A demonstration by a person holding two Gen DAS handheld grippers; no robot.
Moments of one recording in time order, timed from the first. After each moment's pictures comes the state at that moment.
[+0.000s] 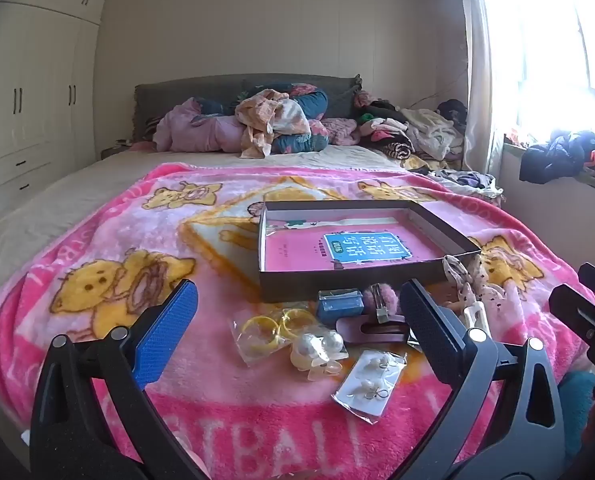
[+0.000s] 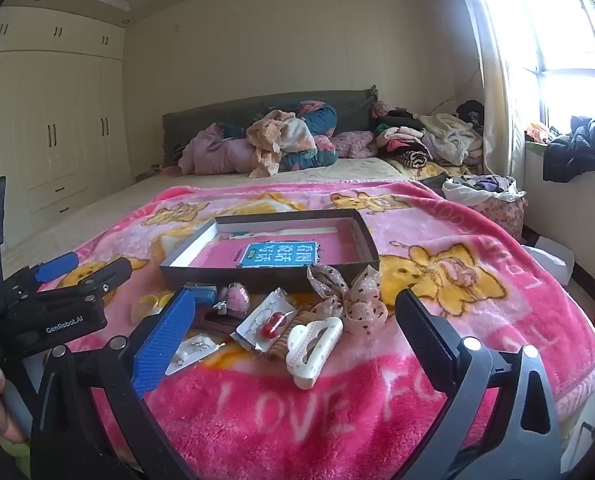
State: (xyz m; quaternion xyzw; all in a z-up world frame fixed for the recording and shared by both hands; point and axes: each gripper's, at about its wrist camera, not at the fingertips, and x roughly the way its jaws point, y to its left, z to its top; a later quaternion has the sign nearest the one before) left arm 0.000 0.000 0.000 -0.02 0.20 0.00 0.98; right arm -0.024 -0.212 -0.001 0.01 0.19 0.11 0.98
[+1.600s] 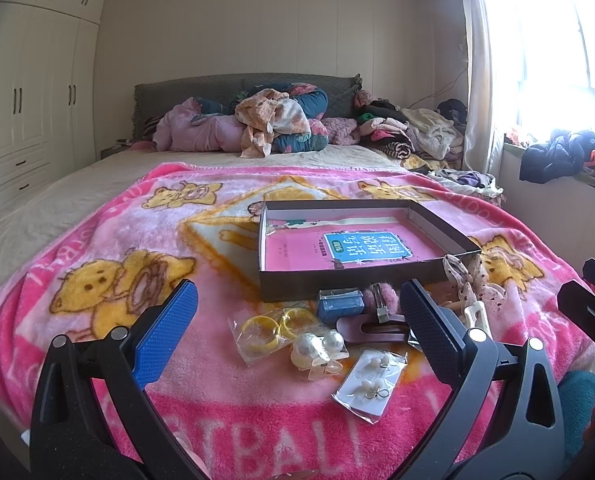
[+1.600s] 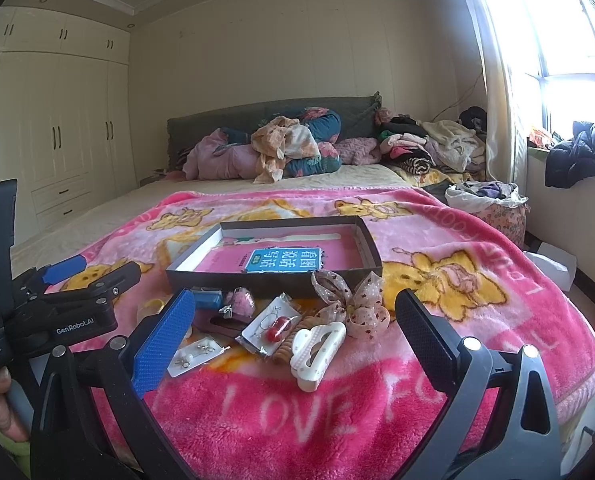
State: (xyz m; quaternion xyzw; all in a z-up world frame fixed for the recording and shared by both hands) left arm 0.000 0.000 0.000 -0.01 0.20 0.00 0.98; right arm -0.030 -0.212 0.003 0.02 0.17 0.11 0.98
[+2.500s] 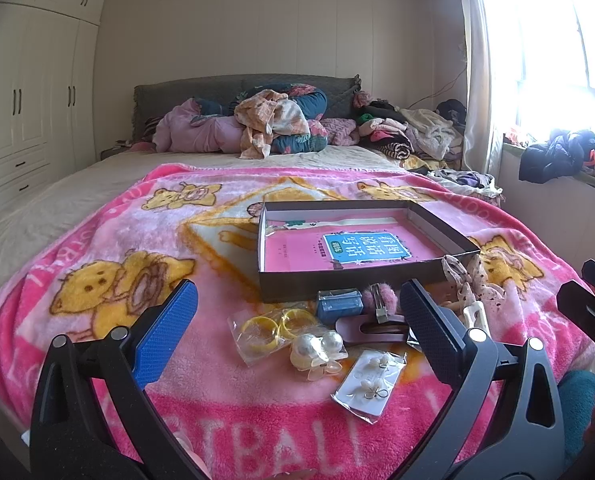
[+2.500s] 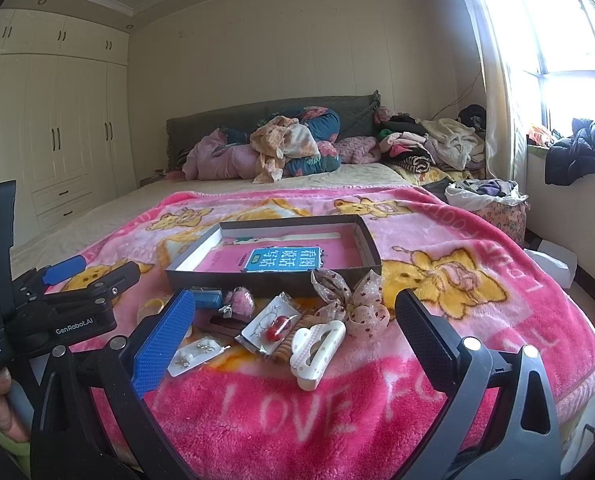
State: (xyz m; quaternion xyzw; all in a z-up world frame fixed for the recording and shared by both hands) left arm 0.000 0.000 0.000 -0.01 0.20 0.00 0.98; right arm -0.030 -0.211 0.003 0.02 0.17 0.11 0.98
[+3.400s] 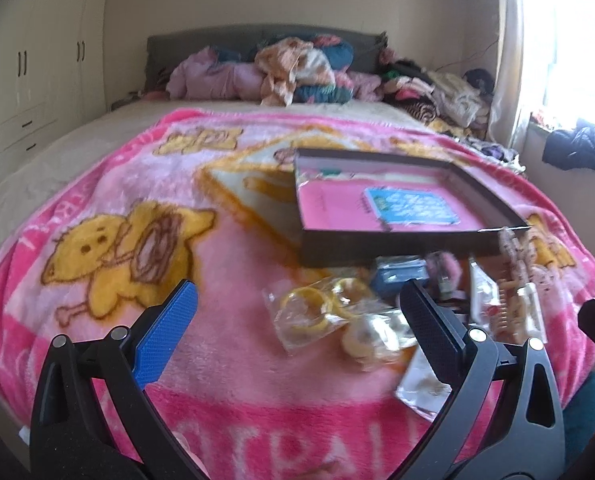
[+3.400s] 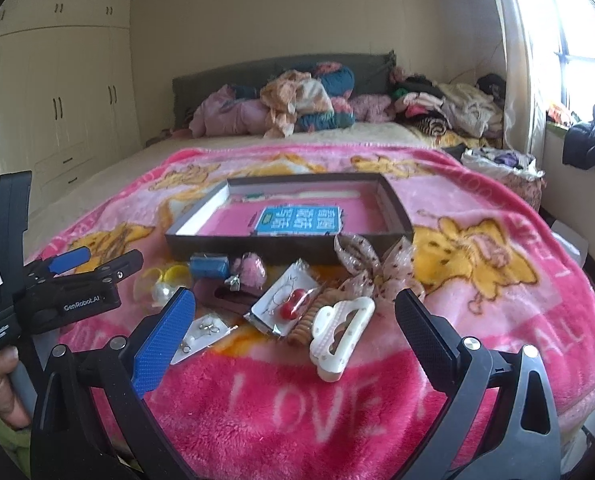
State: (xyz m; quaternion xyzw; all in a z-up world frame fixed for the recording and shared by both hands) left arm 0.046 0.038 -0.032 -0.04 0.29 0.03 0.95; right arm 0.018 -0.189 -0.019 0.01 0.27 0.13 0.95
